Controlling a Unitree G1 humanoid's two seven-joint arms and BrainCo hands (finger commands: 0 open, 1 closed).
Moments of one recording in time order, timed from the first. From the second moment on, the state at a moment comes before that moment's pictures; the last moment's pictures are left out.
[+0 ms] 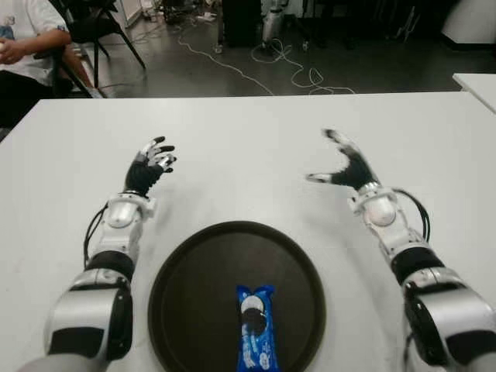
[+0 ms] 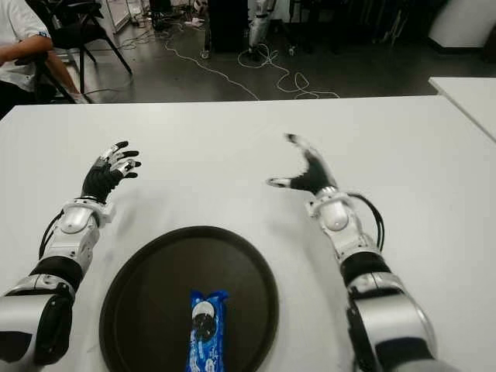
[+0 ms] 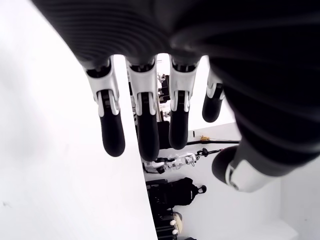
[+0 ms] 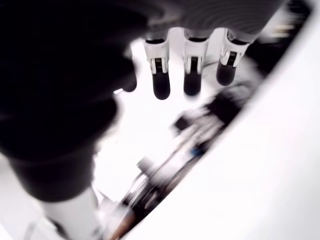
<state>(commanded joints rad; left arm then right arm) -0.65 0.20 0.15 1.18 -0.02 -0.47 -0.14 -0.71 -0.16 0.02 1.22 -0.24 -0.49 -0.14</state>
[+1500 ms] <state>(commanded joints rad) -0.66 0.20 0.15 1.18 -0.02 -0.45 -0.14 -0.74 -0.17 0.07 1.31 -0.28 -0.45 -0.17</state>
